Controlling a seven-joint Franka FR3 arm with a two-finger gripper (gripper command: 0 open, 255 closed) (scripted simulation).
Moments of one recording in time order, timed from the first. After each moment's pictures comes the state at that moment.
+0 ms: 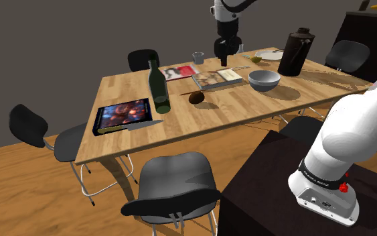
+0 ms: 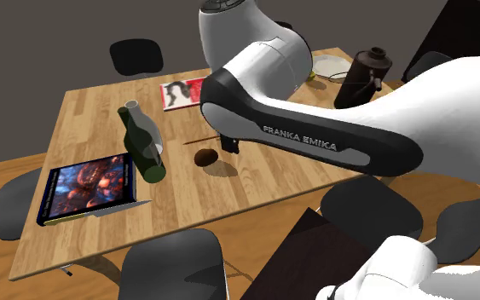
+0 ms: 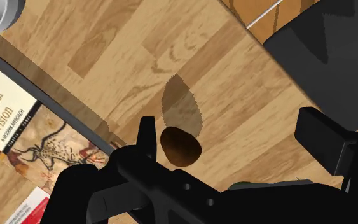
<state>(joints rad) 0.02 -0.38 -0.05 -2.11 -0.21 1.77 -0.23</state>
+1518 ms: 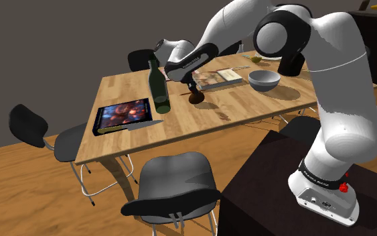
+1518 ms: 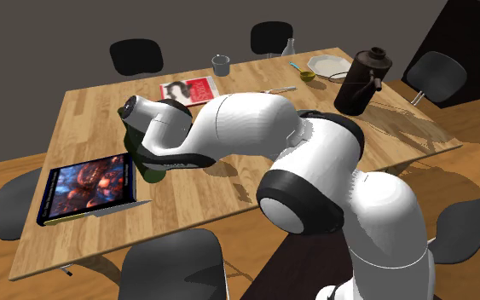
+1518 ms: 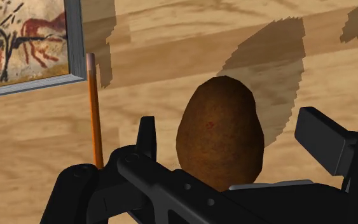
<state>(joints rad) 0.09 0.54 -0.02 -1.53 -0.55 1.81 -0.64</state>
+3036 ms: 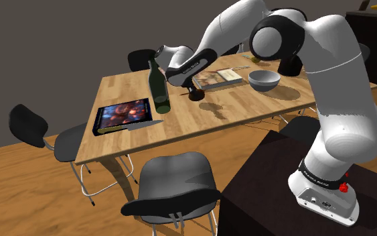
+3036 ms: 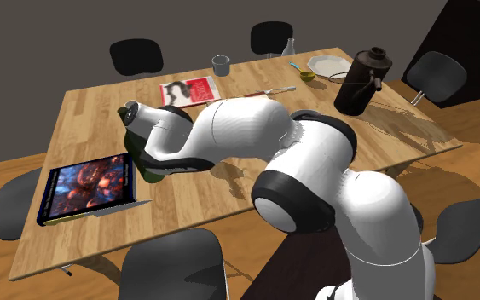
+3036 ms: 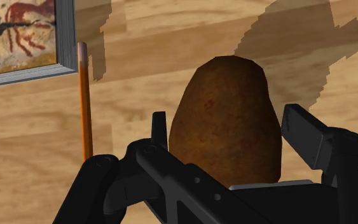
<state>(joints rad) 0.09 0.58 -0.02 -1.53 -0.57 1.84 -0.63</state>
